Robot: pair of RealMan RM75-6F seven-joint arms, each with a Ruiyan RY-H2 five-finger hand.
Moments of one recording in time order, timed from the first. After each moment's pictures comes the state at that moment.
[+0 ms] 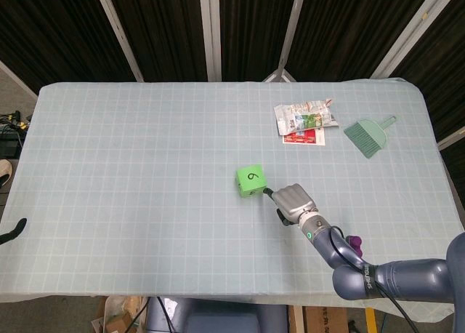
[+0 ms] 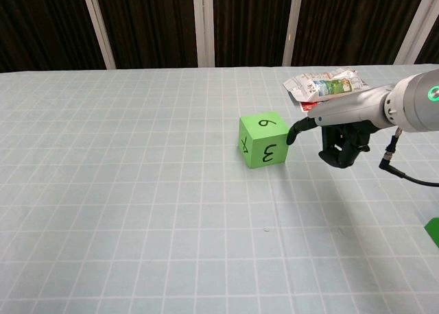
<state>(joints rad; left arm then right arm) -0.08 -1.10 -0.12 -1.61 1.36 1.48 0.01 1.16 -1.26 -0.06 -1.86 -0.45 0.85 -0.59</state>
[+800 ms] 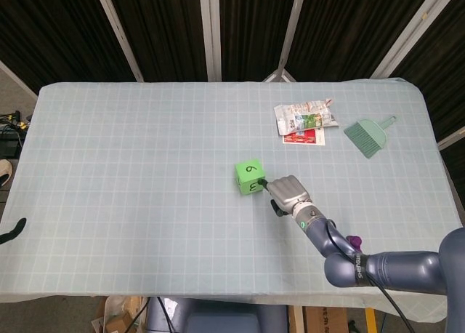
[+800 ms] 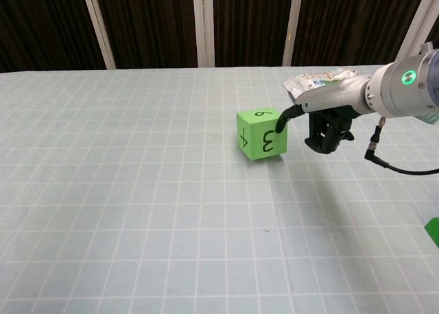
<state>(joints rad) -0.08 -1.10 -0.12 -1.61 1.35 1.48 0.01 1.20 -1.28 -0.02 -1.78 -0.39 0.80 -0.56</state>
